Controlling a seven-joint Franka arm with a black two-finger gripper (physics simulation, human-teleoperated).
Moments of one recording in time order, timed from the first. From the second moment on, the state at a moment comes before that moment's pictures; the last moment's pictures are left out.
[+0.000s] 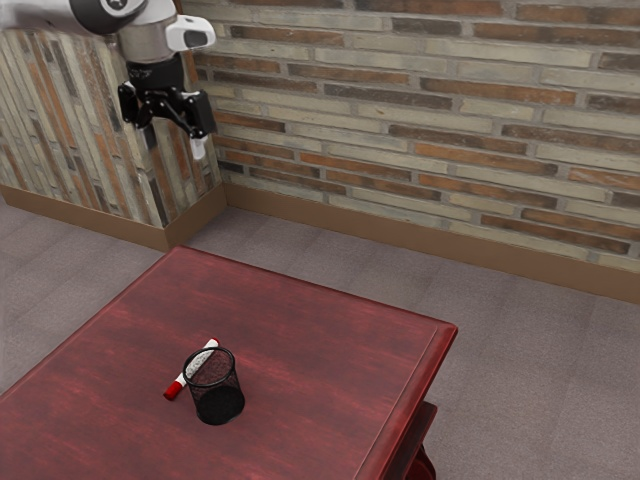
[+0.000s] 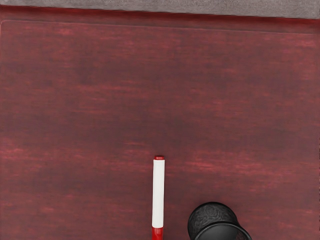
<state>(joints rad) -0.09 0.09 0.13 -1.43 0.02 1.51 -0.02</state>
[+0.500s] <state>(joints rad) -0.08 0.14 0.23 -1.44 0.06 1.50 -0.02</state>
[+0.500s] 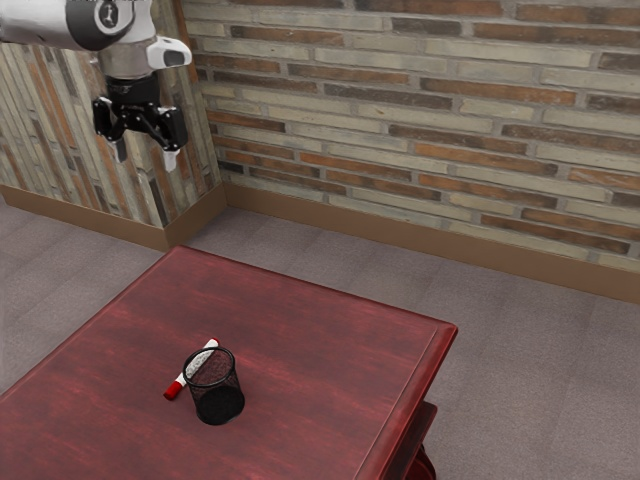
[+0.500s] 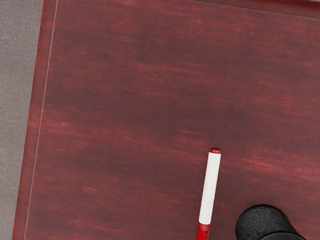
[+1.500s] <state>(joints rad) -0.09 0.22 0.25 -2.03 0.03 2.19 0.05</state>
